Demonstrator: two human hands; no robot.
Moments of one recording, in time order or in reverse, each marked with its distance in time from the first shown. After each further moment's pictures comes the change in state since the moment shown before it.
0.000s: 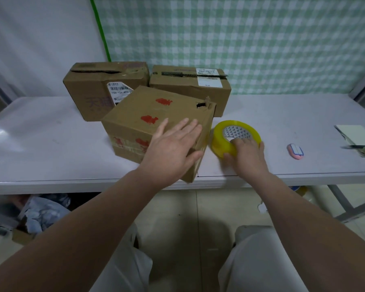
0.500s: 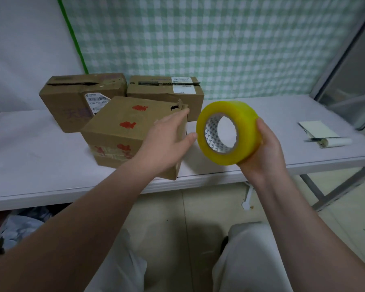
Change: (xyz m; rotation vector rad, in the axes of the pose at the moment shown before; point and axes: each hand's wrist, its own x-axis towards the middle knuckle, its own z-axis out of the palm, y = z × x) left_hand 0.025 0.042 -0.035 -0.460 0.034 -0.167; right_hand -0.067 -0.002 -0.103 2.016 0.073 0.318
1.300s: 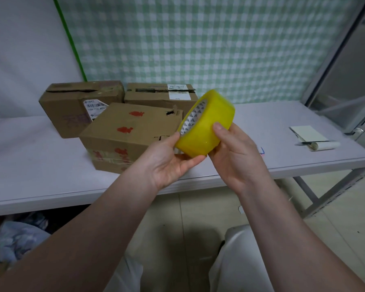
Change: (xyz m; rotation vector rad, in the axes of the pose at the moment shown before) left_hand -0.010 0.030 0.005 -1.631 -0.212 -0.854; right_hand -0.033 0.003 0.041 -0.134 -0.317 -0.063
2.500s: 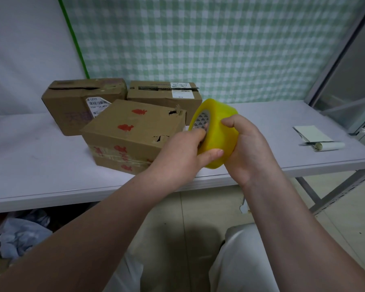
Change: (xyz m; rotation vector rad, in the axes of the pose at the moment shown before) left_hand -0.016 -0.005 0.009 1.589 0.028 0.788; right_hand 0.005 -0.017 0.013 -0.068 0.237 0.213
